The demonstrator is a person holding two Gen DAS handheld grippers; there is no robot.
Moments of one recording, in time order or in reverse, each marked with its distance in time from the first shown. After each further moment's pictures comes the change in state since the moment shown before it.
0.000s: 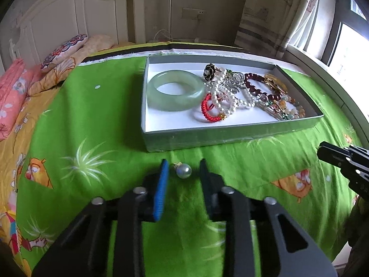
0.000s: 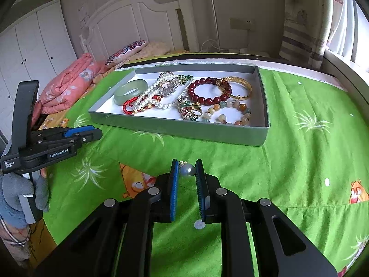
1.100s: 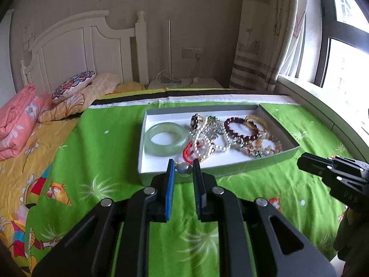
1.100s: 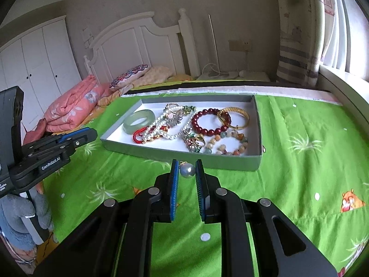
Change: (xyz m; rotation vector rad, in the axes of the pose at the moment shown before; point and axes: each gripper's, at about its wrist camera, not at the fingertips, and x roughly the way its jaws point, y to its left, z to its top) left arm -0.070 -0.033 0.011 0.018 -0.244 0.036; right arm -0.029 0.003 0.014 0.013 -0.157 0.013
